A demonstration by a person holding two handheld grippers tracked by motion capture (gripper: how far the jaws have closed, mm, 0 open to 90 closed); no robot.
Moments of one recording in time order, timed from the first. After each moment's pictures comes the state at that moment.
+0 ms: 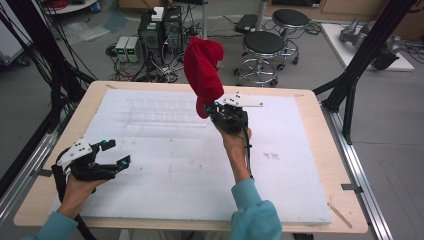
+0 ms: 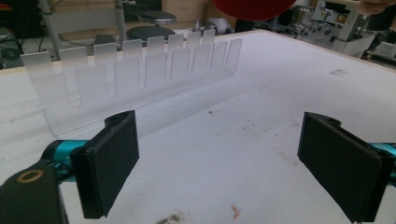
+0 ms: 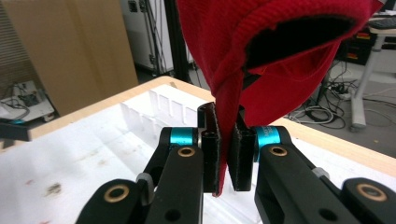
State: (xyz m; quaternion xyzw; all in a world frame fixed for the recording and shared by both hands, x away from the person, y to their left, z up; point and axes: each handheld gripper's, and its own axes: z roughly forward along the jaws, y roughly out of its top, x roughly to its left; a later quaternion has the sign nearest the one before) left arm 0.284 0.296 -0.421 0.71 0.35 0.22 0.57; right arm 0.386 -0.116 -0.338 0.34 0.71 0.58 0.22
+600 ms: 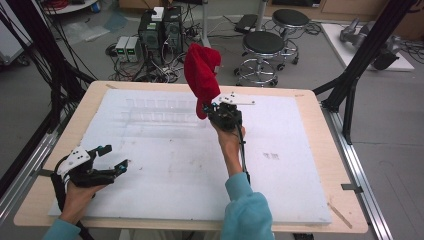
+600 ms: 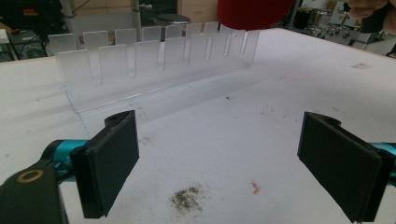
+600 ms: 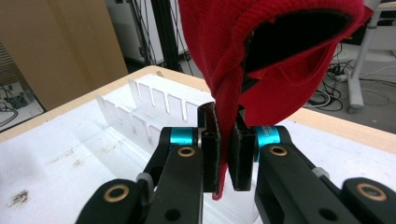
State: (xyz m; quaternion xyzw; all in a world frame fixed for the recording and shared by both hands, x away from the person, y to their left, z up) left arm 0.279 0.303 -0.441 0.70 0.36 0.24 0.57; right arm 0.413 -0.107 -0.365 0.37 0.71 0.57 0.20
